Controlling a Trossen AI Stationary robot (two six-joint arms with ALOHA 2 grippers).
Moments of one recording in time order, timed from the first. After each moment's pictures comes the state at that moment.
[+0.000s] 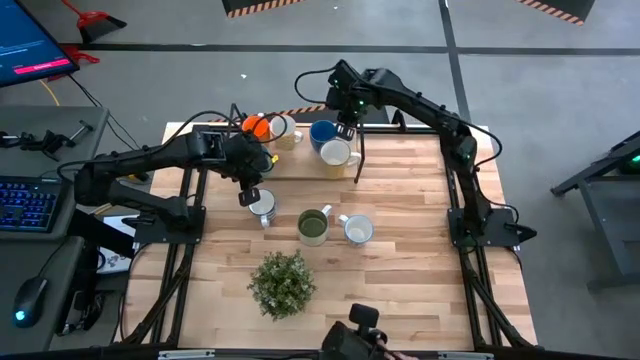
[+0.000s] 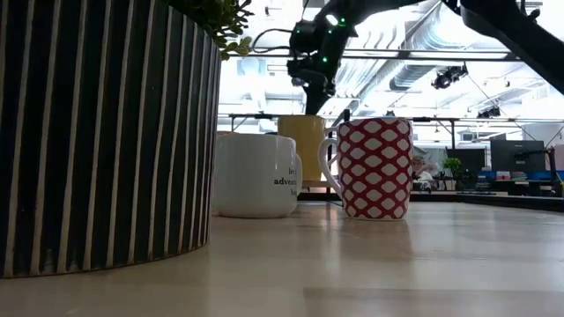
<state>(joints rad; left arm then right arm) 0.29 1.20 1.14 -1.04 -0.05 0.04 -0.59 2.13 2.23 -1.21 0.03 -0.34</state>
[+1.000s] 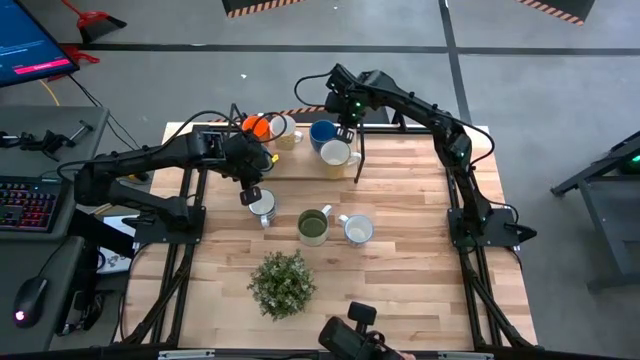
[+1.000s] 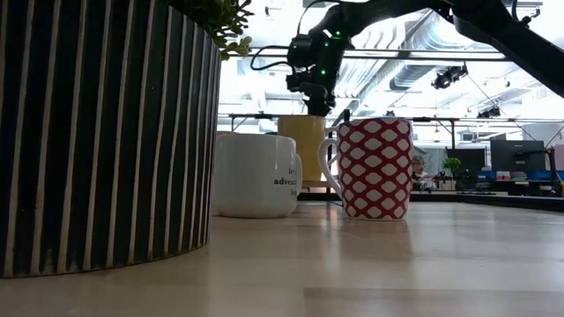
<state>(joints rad) 0.29 1.20 1.14 -1.03 -0.06 0.01 -0.61 2.19 2.23 -1.23 0.01 -0.34</state>
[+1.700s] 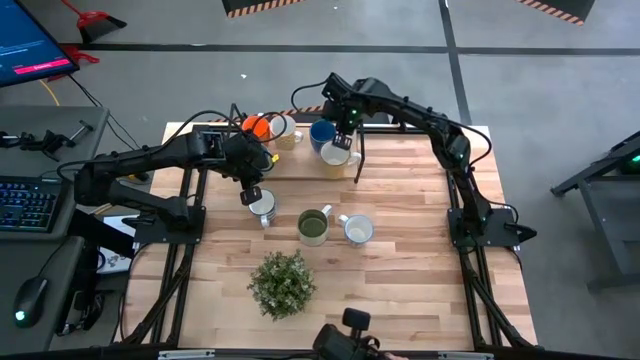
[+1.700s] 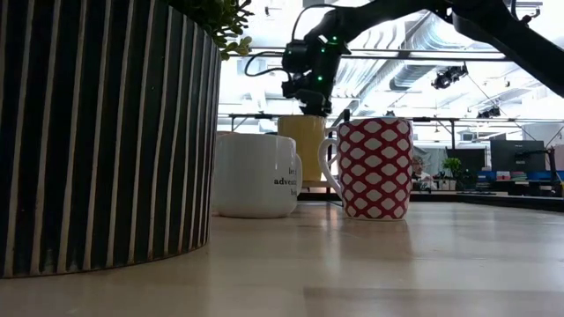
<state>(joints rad) 0.29 1.20 1.14 -1.03 -0.06 0.00 -0.57 2.19 2.16 -1.19 0.02 -0.34</state>
